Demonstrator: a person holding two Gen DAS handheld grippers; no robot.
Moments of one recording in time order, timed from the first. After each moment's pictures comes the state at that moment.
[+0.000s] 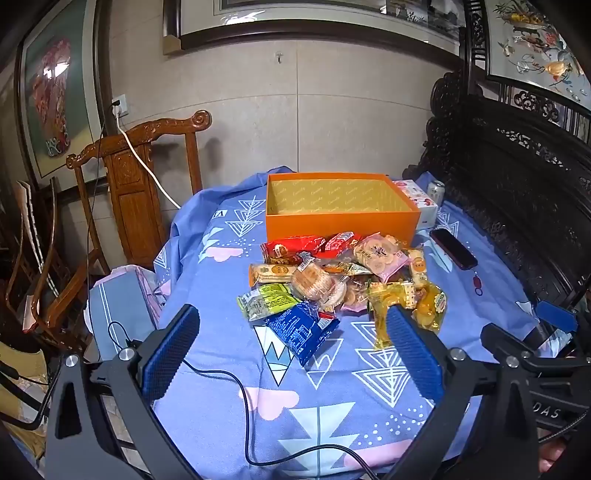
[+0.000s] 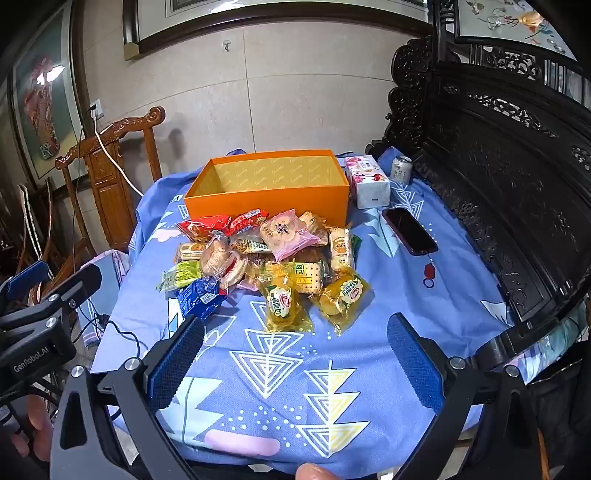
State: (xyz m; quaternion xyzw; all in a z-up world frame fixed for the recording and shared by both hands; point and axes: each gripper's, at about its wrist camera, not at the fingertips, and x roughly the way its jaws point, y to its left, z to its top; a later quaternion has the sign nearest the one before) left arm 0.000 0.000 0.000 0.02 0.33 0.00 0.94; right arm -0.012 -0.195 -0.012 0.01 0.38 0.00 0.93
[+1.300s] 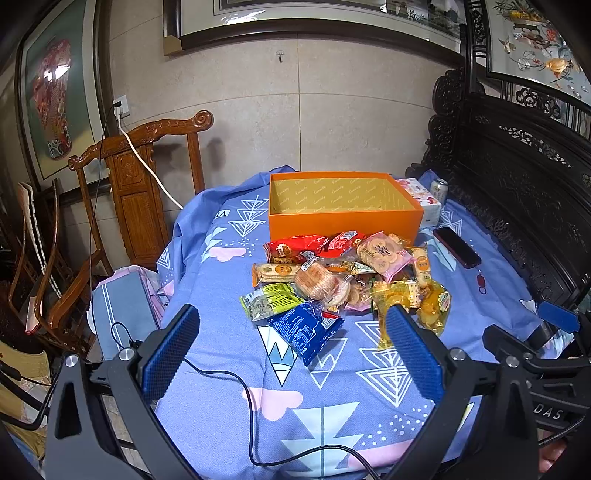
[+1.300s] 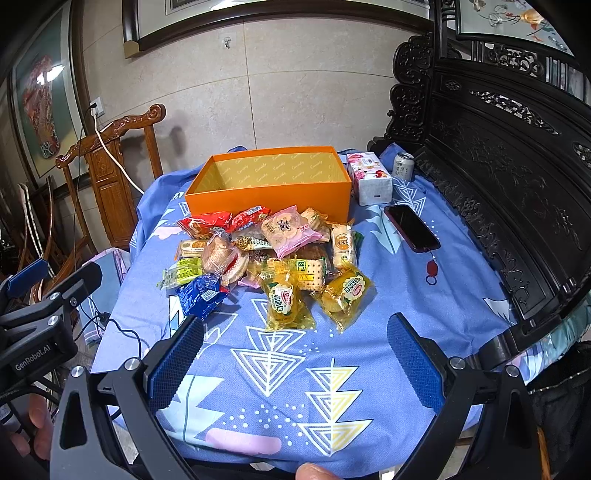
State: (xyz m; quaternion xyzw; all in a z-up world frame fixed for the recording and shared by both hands) left arm 0.001 0.003 0.000 0.02 0.33 0.00 0.94; right arm -0.012 -0.194 -0.012 0.01 0.38 0.00 0.92
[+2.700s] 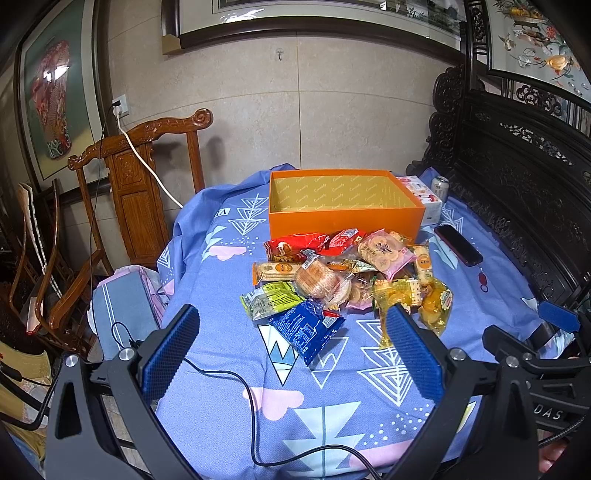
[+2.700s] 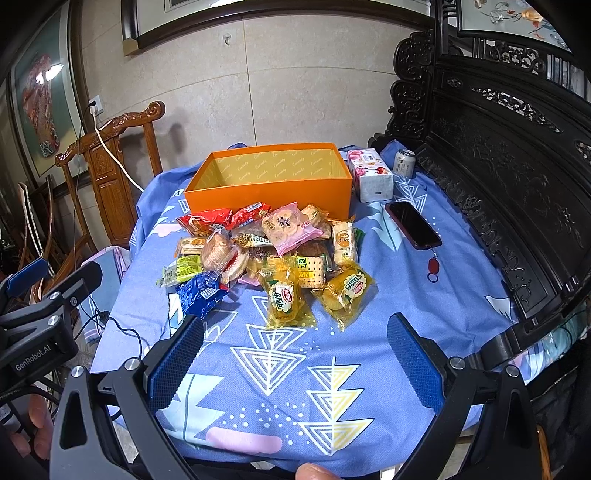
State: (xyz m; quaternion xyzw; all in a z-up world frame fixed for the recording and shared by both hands) left arm 0.001 0.002 0.000 0.02 0.33 0.00 0.94; right arm -0.011 -0.193 -0.017 0.02 0.39 0.00 0.92
